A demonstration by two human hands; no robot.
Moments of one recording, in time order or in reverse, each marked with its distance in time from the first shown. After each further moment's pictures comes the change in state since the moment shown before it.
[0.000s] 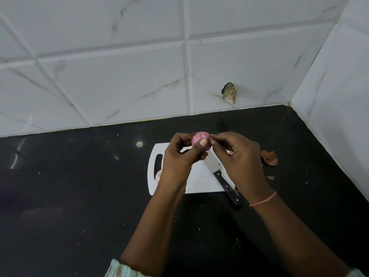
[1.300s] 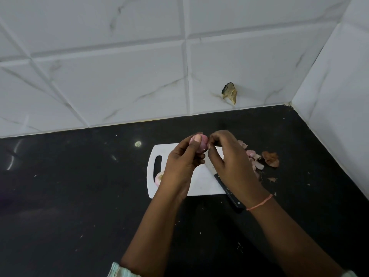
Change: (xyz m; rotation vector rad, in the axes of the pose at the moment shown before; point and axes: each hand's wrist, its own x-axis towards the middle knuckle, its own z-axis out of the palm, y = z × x) left_hand 0.009 -0.007 0.002 -0.121 -0.039 -0.153; right_hand 0.001 0.011 0.022 -0.127 -0.157 0.077
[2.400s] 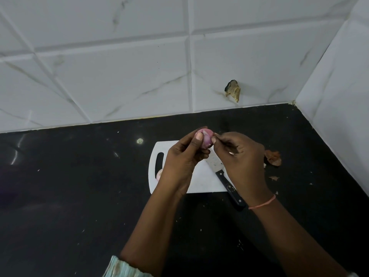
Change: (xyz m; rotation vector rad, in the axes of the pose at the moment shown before) left_hand -0.001 0.002 -0.003 -0.026 -0.059 0.054; right_hand -0.006 -0.011 -0.012 0.190 0.221 -0.010
